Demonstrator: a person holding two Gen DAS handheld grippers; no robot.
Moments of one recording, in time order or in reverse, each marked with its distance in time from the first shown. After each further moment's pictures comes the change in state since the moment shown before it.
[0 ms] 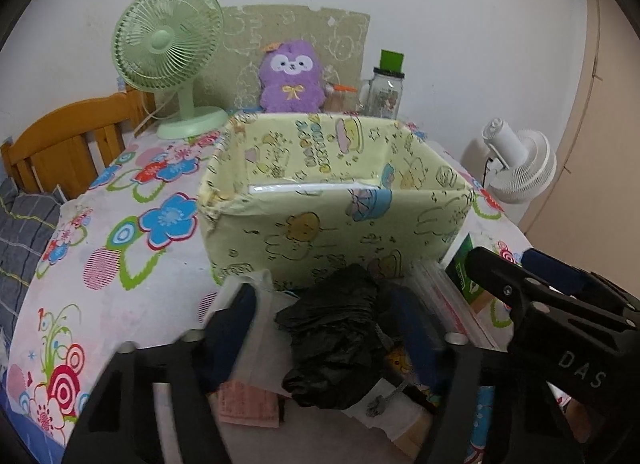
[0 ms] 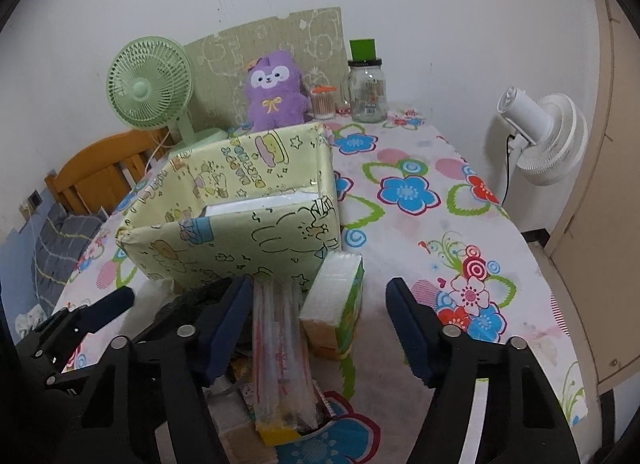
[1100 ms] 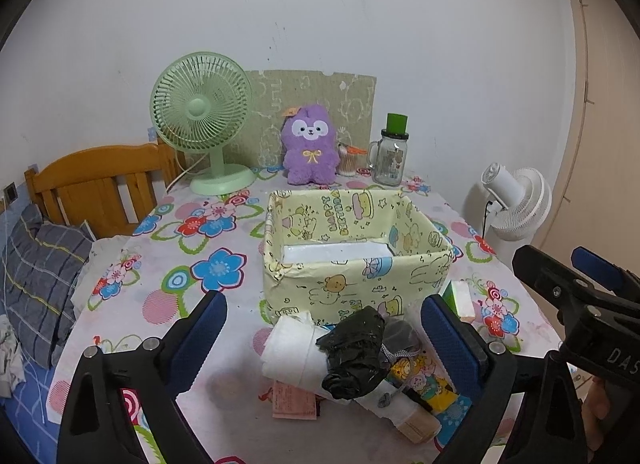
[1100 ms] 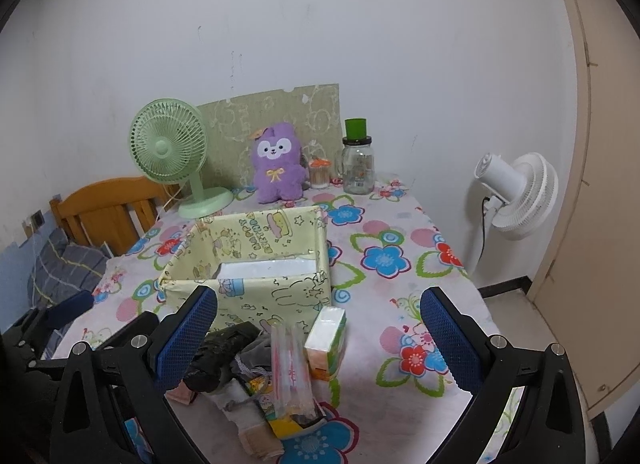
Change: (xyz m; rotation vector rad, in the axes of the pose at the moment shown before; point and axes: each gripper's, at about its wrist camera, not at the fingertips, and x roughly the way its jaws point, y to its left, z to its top) left arm -0.079 0.013 0.011 0.009 -0.180 0.057; right arm -0.087 0.011 0.013 -0.035 -0.216 -0.037
